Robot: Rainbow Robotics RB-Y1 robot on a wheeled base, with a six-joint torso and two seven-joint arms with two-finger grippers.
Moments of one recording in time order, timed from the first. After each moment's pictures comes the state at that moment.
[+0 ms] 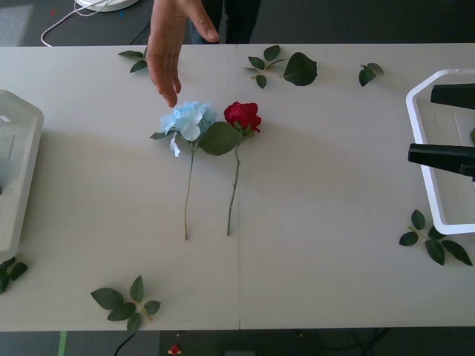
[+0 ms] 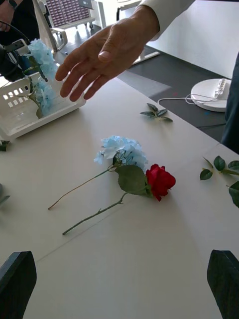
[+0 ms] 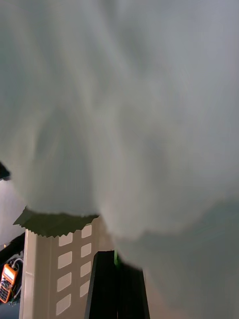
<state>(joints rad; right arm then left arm) 0.18 -1.12 -0.39 -2.24 -2.00 0.88 2.41 -0.12 0.85 0.39 -1.49 0.52 1.00 -1.80</state>
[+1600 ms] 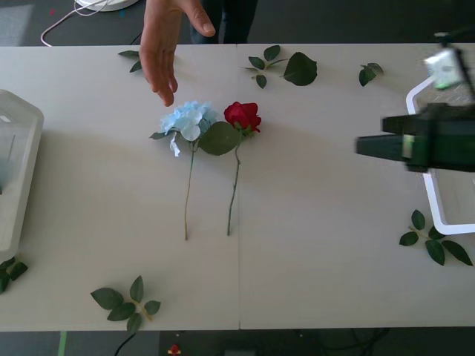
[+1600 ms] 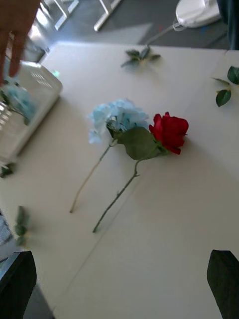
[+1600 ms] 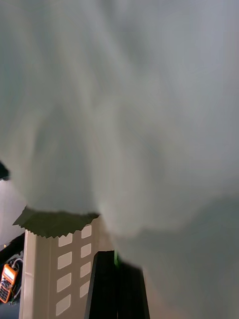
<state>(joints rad) -0.11 -1.12 -0.01 -2.12 -1.69 0.87 1.78 -0.12 0.85 0.39 -1.49 0.52 1.00 -1.80</state>
